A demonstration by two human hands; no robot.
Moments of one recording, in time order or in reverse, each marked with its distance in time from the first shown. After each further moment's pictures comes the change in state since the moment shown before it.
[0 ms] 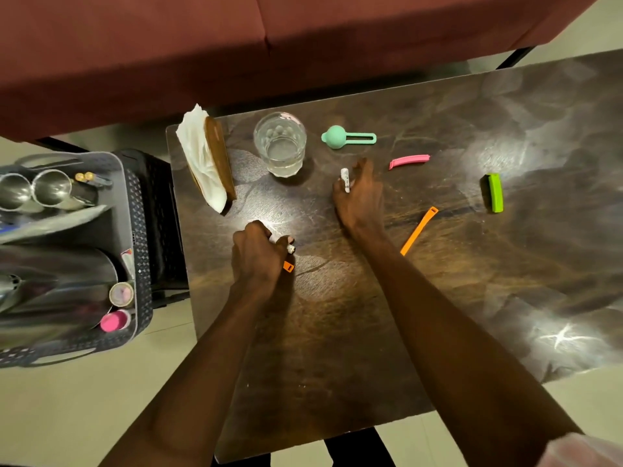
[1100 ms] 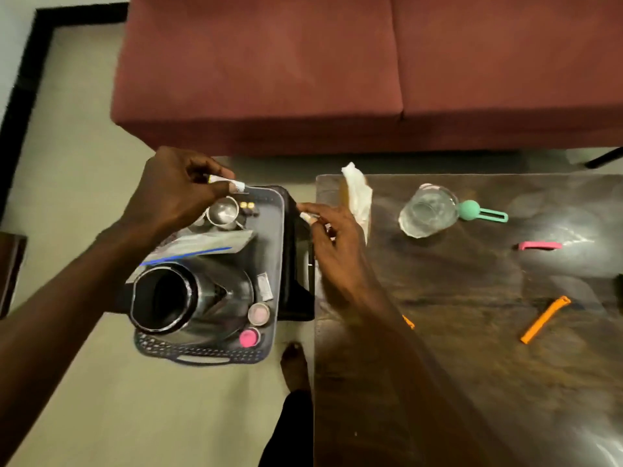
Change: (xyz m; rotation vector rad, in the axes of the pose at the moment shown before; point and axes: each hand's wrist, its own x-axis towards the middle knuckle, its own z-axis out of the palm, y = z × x) left_hand 0.088 -0.085 -0.341 -0.128 0.151 0.286; right_hand -0.102 -0.216 0.122 0.451 -0.318 -0.324
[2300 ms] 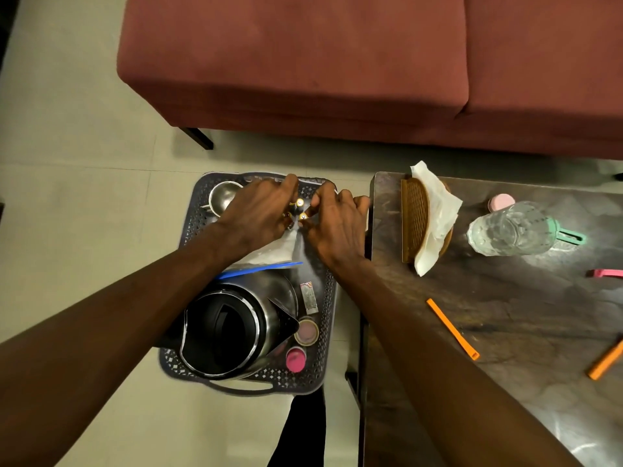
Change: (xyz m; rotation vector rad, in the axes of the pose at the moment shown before) left_hand 0.072 -0.127 0.070 0.553 -0.245 0.419; right_hand 0.077 0.035 0.128 -0.876 -0.075 -0.158
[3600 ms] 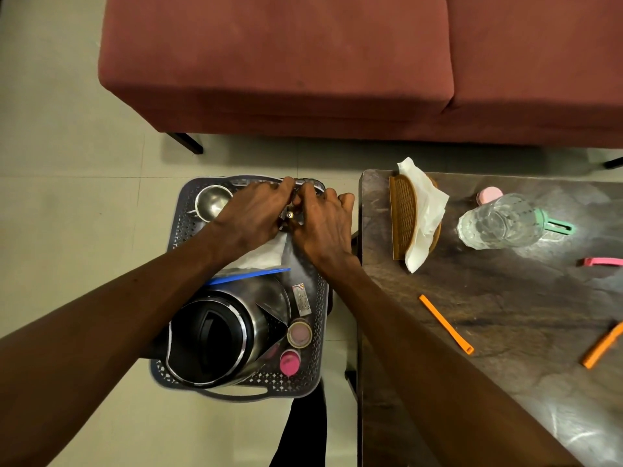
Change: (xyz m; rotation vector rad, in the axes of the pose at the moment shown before) left_hand 0.010 0.007 0.004 0.053 -0.056 0.087; right_hand 0.006 0.001 0.015 0.009 0.054 -0.023
